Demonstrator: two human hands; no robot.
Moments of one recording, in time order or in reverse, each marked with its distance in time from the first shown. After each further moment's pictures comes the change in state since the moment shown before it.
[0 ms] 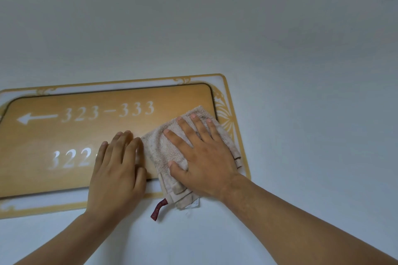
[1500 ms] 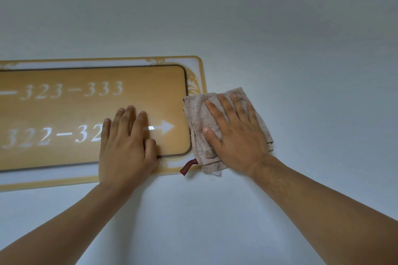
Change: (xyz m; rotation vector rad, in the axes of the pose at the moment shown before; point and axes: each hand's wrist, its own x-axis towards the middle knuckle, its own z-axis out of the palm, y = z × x) left_hand 0.015 0.091 0.026 -0.027 0.016 -0.126; right_hand -0.061 0.119 -0.029 -0.072 -0.078 0.239
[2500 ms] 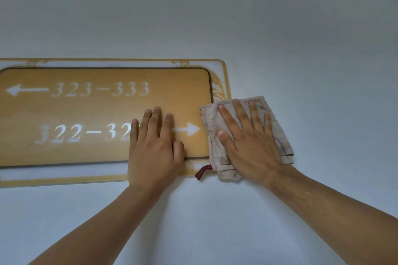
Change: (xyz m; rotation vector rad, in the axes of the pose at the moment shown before) left_hand -0.001 -0.004 0.004 0.005 -0.017 0.005; right_hand 0.001 -0.033 -0.001 -0.010 -0.102 0.054
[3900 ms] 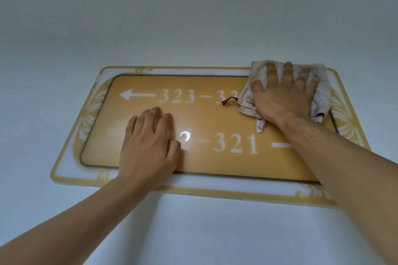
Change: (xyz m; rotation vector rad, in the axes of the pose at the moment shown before) left_hand 0.016 -0.214 -0.064 0.150 0.050 -0.003; right_hand 0.169 -0.160 -0.005 -0.005 0.143 0.315
